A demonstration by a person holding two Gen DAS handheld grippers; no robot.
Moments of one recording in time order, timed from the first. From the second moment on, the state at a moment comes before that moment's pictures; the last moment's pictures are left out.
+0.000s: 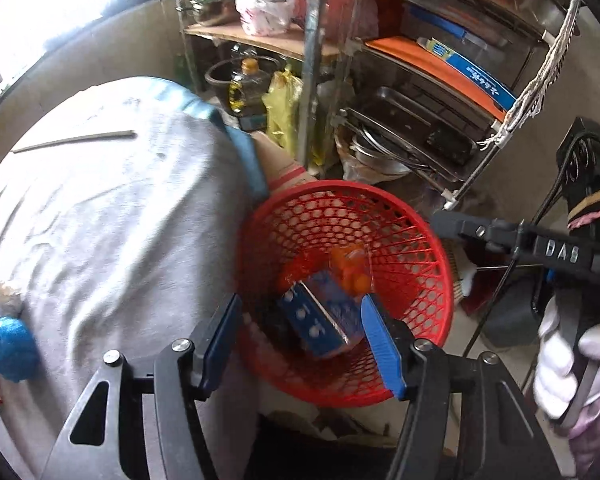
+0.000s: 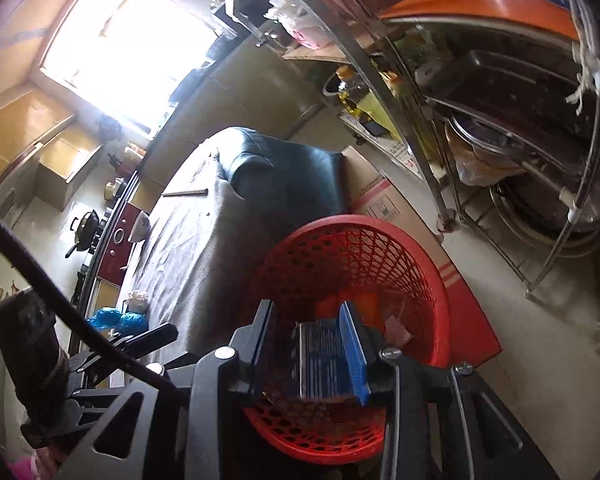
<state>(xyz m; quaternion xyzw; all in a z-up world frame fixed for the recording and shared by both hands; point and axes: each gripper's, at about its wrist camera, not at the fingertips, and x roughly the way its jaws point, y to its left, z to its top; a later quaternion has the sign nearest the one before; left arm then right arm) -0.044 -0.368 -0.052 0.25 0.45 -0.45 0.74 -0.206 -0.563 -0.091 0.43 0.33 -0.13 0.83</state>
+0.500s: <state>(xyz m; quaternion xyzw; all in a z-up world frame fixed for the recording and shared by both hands) 0.013 -0.195 -0.018 0.16 0.43 -0.25 0.85 -0.132 -0.484 -0.052 0.37 0.34 -0.03 0.86</state>
